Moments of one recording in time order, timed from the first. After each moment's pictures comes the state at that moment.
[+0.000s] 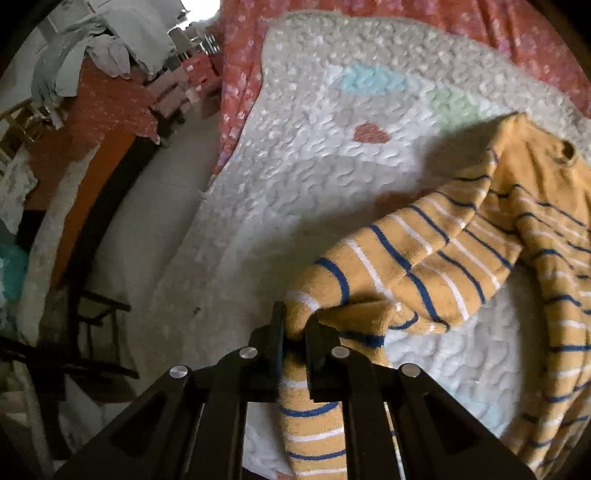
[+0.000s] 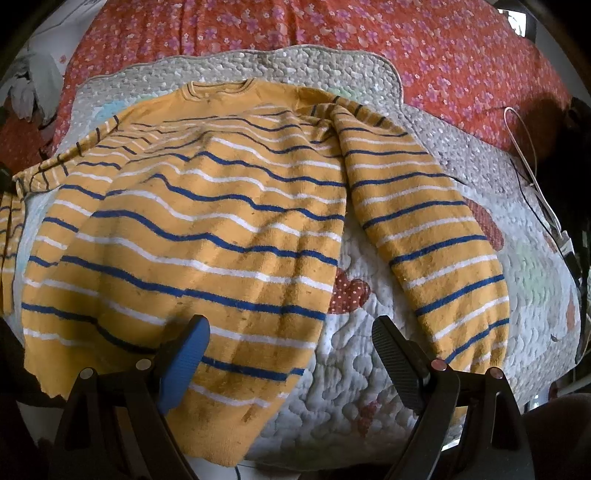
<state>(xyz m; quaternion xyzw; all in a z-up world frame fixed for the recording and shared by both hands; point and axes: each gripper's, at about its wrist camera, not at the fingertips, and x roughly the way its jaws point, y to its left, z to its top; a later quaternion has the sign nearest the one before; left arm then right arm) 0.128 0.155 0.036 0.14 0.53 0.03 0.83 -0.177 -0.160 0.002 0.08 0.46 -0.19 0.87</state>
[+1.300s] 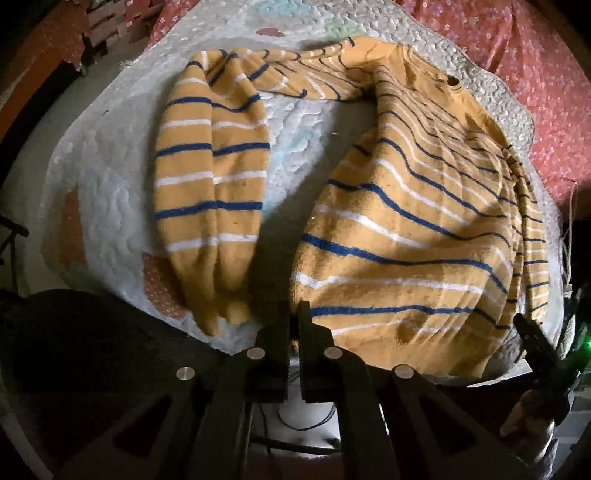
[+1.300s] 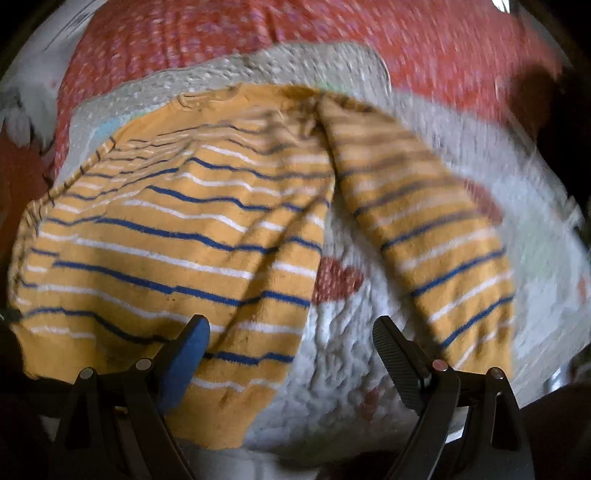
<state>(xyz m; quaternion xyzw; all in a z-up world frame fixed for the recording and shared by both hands) -0.030 0.160 0.010 -0.02 0.61 -0.15 0.77 -0.190 -0.184 -0.008 0.19 0.47 -0.16 0.85</state>
